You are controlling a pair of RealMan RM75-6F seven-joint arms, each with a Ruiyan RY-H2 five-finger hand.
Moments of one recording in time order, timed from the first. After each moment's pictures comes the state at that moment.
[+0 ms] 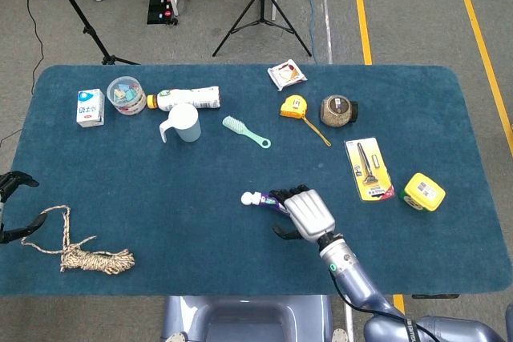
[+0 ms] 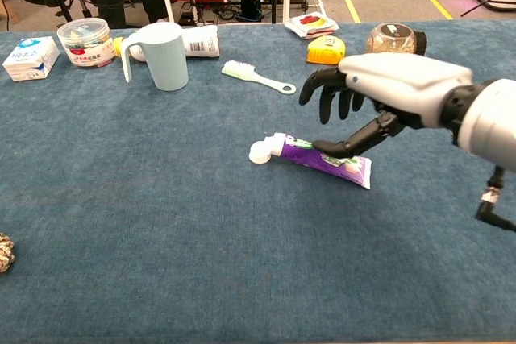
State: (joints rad) left arm -0.12 -0.85 -0.11 -2.00 1.34 1.44 0.09; right arm 0.58 -1.57 0.22 -1.79 -1.16 1.02 -0.65
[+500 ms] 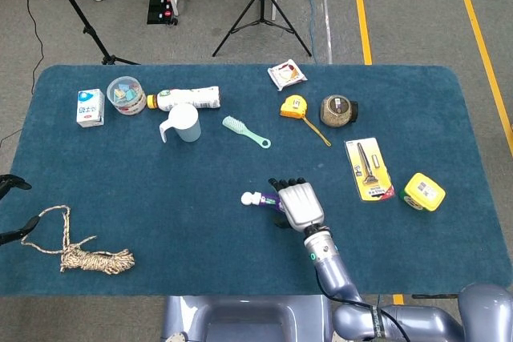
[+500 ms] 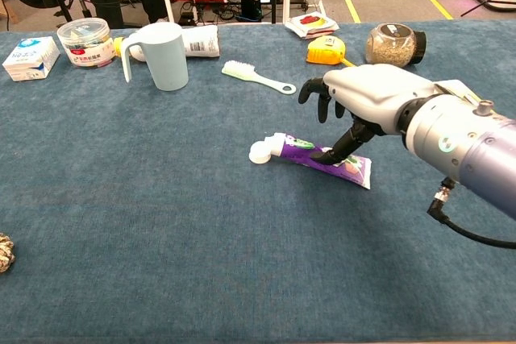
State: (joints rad) left arm -0.11 -0.83 -0.10 -1.98 1.34 1.44 0.05; right arm 0.68 -1.75 0.23 -1.64 -0.95 1.15 -0.86
